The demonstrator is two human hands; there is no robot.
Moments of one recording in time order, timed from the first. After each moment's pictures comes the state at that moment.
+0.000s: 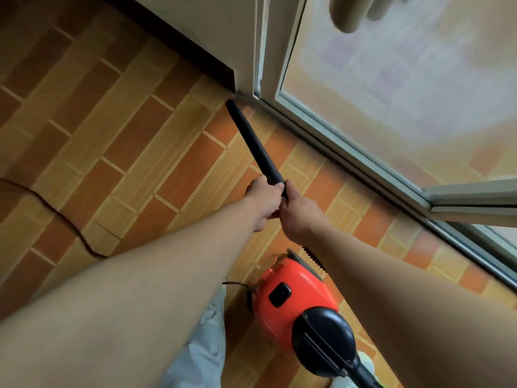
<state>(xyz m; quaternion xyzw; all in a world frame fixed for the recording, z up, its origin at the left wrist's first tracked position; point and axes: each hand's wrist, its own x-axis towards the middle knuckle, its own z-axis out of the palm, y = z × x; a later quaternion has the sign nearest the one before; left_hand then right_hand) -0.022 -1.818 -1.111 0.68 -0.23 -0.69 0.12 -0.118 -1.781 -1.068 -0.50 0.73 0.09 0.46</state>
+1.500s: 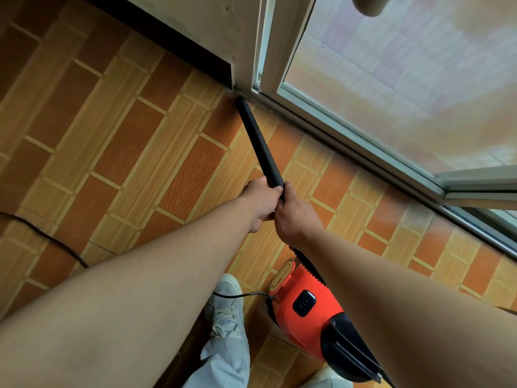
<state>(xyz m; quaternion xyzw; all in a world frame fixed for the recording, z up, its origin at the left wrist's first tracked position) 0.020 -1.851 -1.126 0.64 -0.24 -0.73 0.05 -0.067 -1.804 -1.092 -0.42 0.76 0.08 0.49</state>
